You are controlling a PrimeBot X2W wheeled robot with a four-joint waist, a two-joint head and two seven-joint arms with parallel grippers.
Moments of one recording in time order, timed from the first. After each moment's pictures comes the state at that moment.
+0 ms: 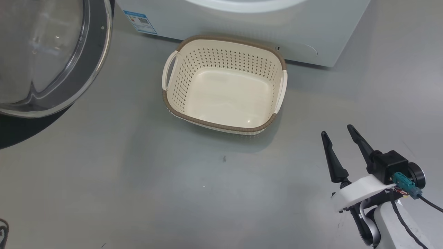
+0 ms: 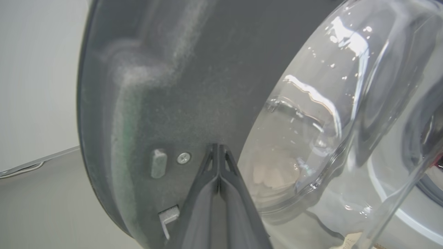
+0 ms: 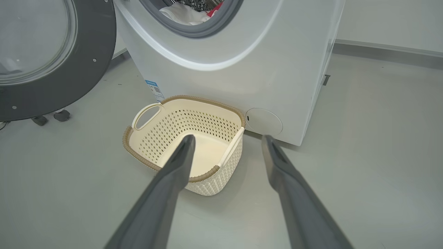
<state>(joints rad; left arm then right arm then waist) -0.43 0.30 0.26 0.48 -0.66 0.08 -0.17 -0.14 -0.17 0.23 0.22 0.28 0.11 -0.21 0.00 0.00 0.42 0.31</state>
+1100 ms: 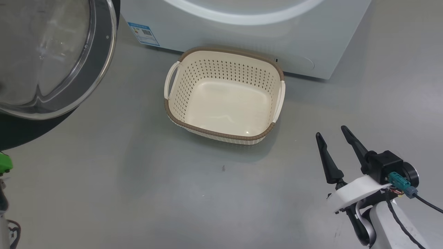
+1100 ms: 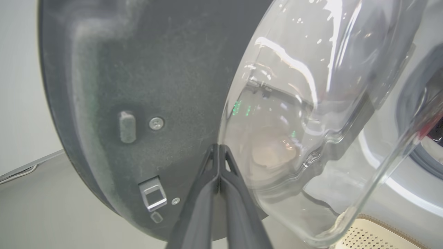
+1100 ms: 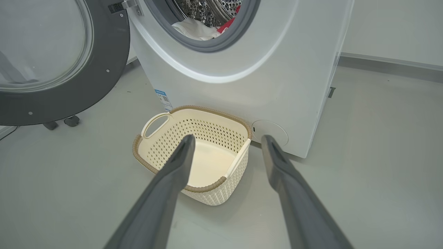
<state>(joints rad) -0.51 0.30 0.18 0.69 -0.59 0.00 -0.22 -0.16 -0.15 0.23 0.25 0.27 0.10 -0.22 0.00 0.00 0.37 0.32</state>
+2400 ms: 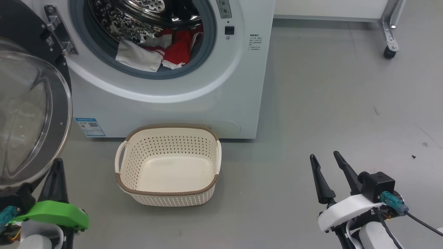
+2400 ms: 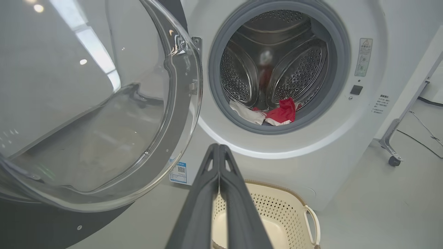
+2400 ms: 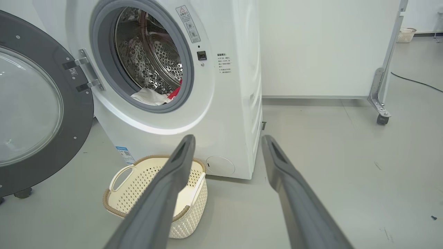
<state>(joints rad) -0.19 0.18 0.00 0.47 -0.46 -0.09 -0.25 -0.09 -0.09 0.24 0.32 0.37 0.11 -0.24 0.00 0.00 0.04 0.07</state>
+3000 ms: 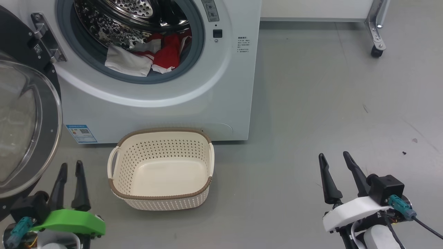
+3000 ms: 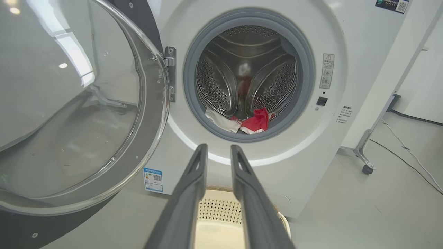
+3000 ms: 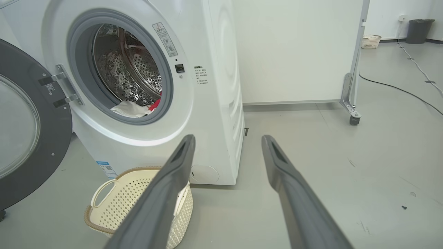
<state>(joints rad) -0.09 0.11 -0.01 0.31 -0.45 -0.09 -0.25 -0.05 -0.08 0.20 0.27 0.37 0.11 -0.25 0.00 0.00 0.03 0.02</state>
